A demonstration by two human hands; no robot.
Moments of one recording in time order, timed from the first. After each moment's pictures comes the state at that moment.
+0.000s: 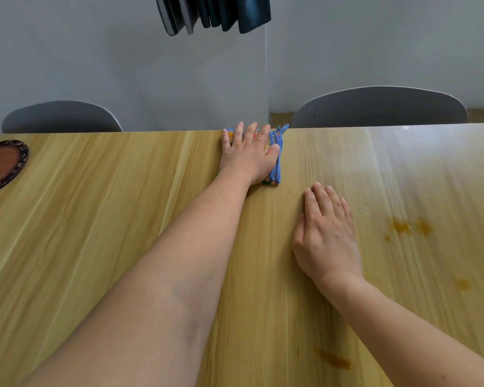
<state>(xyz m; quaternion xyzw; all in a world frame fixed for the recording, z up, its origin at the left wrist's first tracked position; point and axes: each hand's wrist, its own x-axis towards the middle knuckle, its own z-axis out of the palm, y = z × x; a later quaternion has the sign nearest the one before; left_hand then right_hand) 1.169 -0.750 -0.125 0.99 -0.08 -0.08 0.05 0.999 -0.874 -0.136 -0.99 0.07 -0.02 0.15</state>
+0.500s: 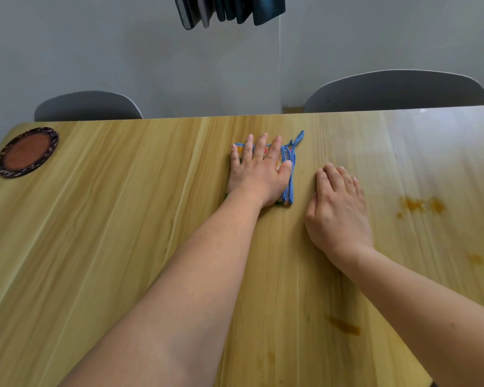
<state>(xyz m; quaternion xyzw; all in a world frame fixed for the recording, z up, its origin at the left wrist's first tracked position) 1.088 -0.741 -0.129 0.99 -0.07 -0.08 0.04 0.998 -0.875 -0.139 -0.99 0.05 -0.03 0.14</state>
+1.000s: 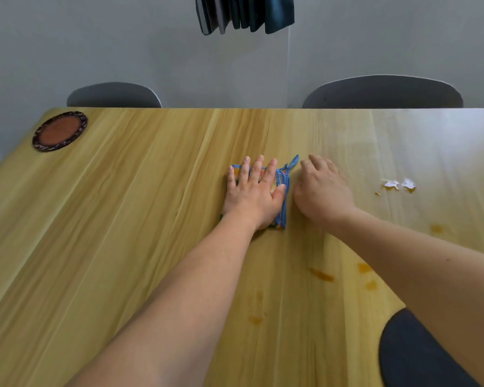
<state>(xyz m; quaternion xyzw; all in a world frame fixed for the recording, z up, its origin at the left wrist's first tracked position) 0.986 -0.733 -0.129 0.99 -0.05 -0.09 0.03 0.980 -0.878 -0.105 -0.99 -0.04 0.02 0.14</state>
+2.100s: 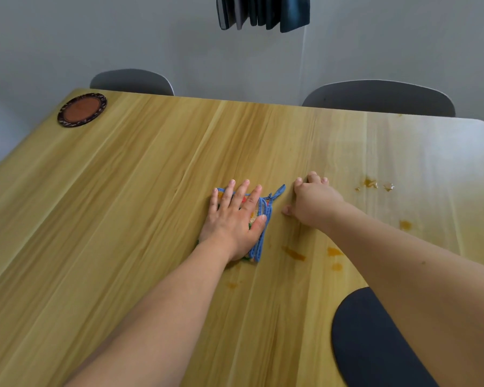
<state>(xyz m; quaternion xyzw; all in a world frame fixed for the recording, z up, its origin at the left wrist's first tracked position) 0.888 -0.725 -0.129 1.00 -0.03 -0.09 0.02 0.960 -0.896 -0.094 -0.97 -0.05 0.25 0.06</state>
